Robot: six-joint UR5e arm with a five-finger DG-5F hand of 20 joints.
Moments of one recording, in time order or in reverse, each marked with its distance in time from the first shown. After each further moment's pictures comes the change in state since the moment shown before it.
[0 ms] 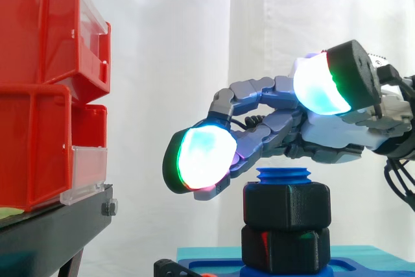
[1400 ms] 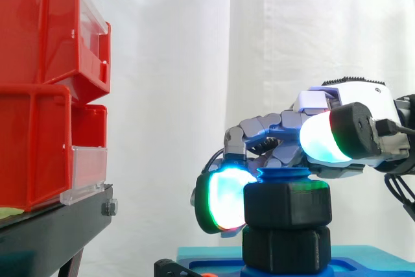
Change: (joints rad) arm -0.048 -0.006 0.001 -0.064 -0.053 -0.094
